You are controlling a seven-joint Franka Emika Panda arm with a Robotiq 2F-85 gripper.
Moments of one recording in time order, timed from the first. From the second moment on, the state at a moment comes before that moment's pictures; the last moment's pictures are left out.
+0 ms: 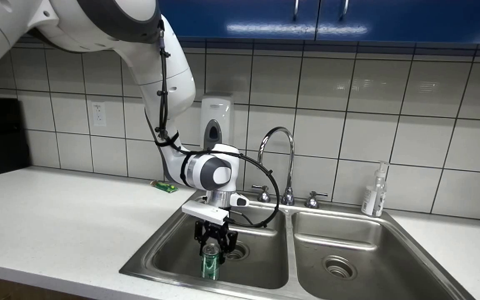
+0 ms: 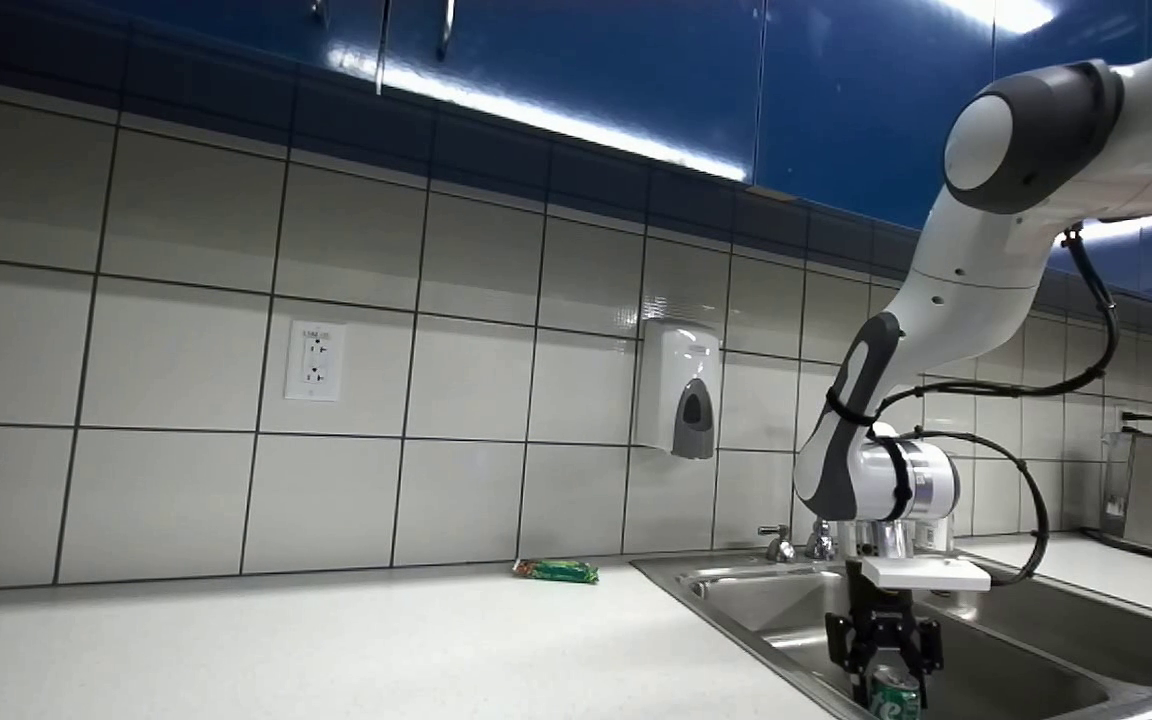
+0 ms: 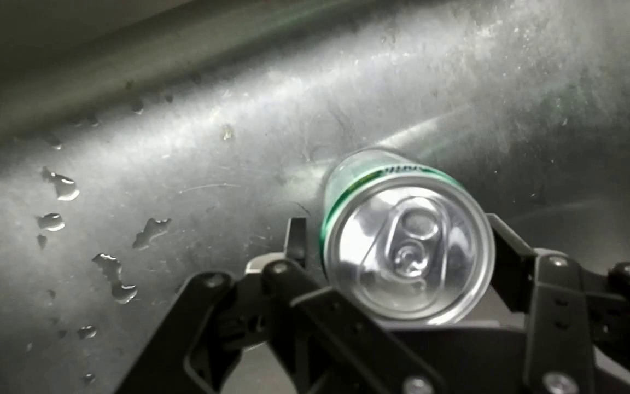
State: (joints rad) arm -0.25 0.66 -0.14 -2.02 0.08 2.47 -0.14
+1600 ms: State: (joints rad) arm -0.21 0.38 -0.05 -2.09 0.08 2.41 -0.15
